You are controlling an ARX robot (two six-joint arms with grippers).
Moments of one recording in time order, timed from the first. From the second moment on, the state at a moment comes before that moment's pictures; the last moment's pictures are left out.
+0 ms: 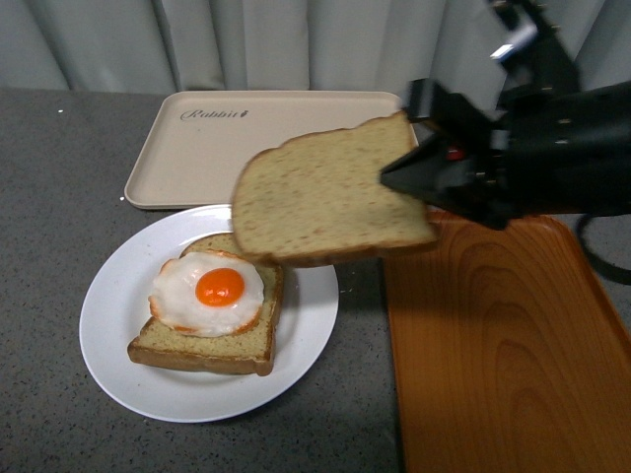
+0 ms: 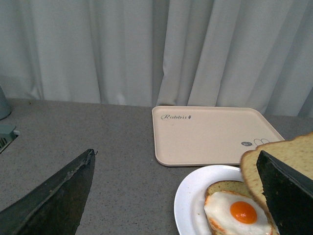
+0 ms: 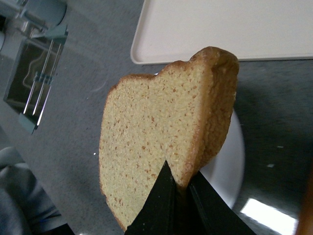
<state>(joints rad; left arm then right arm) 0.00 0.00 0.02 0.00 0.00 -0.01 0.41 1.83 0.79 0.41 -0.48 0.50</state>
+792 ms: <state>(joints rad) 0.00 0.00 0.02 0.00 0.00 -0.01 0.47 1.98 0.86 0.36 -0.31 0.46</state>
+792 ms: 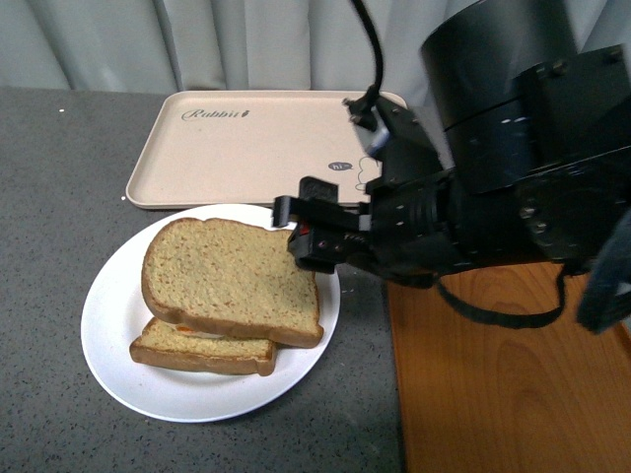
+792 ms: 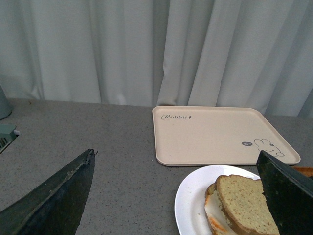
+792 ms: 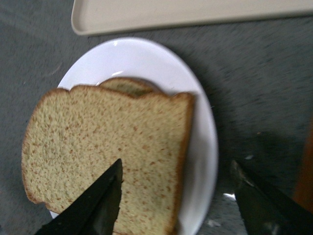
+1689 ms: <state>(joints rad) 0.00 0.00 0.02 0.00 0.00 -0.01 0.09 1.09 0.08 0.99 0.09 0.00</state>
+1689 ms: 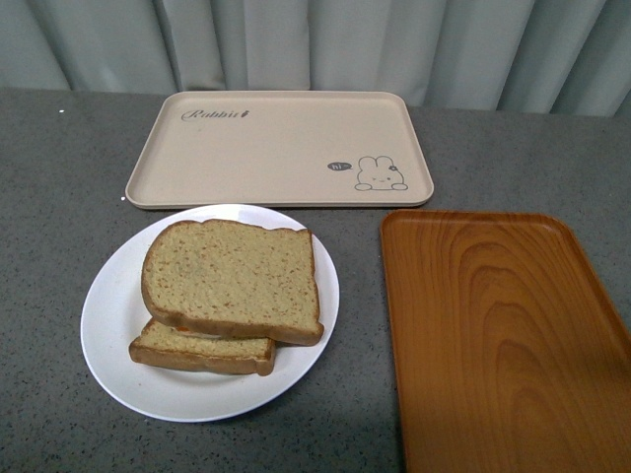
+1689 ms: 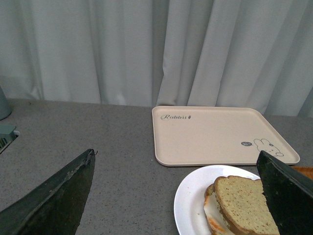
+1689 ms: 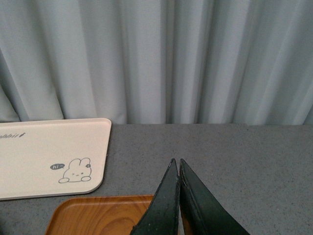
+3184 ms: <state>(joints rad) 0.00 0.00 0.02 0.00 0.00 -0.01 0.00 0.19 0.01 0.19 0.00 0.00</state>
